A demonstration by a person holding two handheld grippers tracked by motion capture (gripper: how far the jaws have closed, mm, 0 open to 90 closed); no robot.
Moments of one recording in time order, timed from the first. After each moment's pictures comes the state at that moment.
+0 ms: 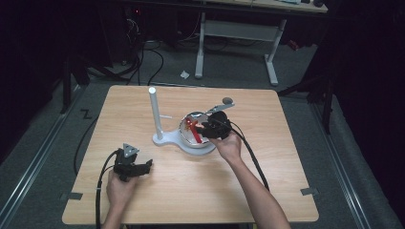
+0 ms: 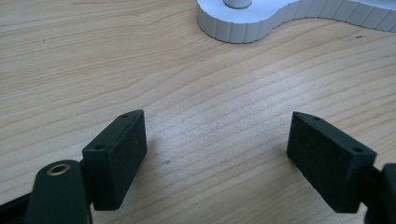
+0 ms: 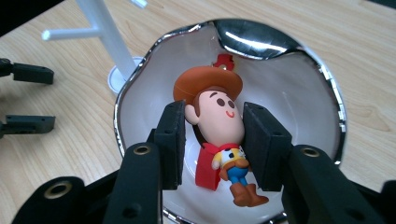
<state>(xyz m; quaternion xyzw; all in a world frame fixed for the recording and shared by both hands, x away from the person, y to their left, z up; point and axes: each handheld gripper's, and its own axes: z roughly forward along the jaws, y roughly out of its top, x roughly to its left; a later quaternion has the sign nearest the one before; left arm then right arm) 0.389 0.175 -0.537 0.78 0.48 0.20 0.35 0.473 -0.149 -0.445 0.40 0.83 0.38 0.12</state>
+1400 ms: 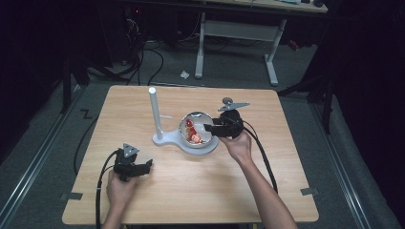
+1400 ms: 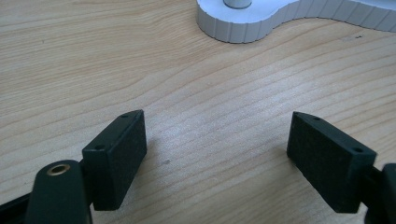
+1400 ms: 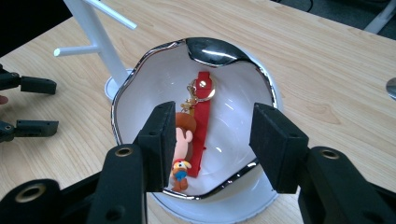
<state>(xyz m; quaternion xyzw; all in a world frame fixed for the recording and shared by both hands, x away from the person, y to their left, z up) 0.389 0.175 -0.537 0.78 0.48 0.20 0.35 0.458 -0.182 -0.421 0.41 0.81 0.40 0.14</state>
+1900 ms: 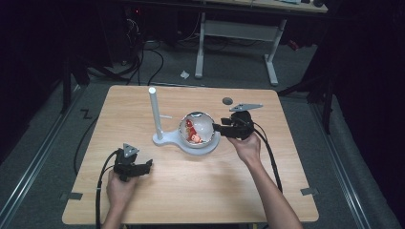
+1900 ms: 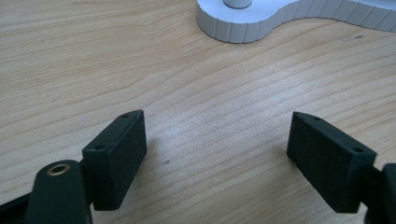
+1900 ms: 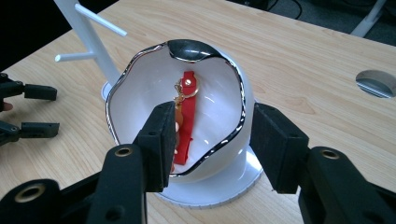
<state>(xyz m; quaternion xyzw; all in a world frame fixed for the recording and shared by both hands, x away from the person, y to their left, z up) 0.389 0.175 -0.537 0.78 0.48 0.20 0.35 0.446 -0.209 -0.414 0.43 0.79 0.42 0.14</state>
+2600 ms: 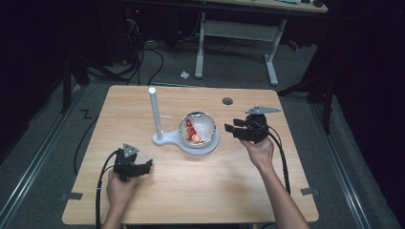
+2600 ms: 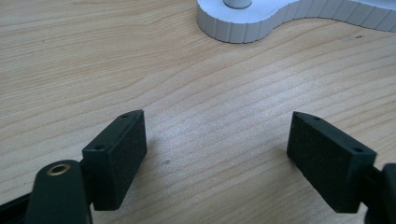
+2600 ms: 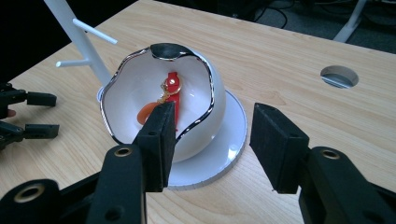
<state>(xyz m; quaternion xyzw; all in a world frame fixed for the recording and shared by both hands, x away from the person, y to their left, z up) 0.389 0.175 -0.537 0.78 0.48 0.20 0.35 0.425 -0.244 -0.405 0.45 0.77 0.43 0.16</state>
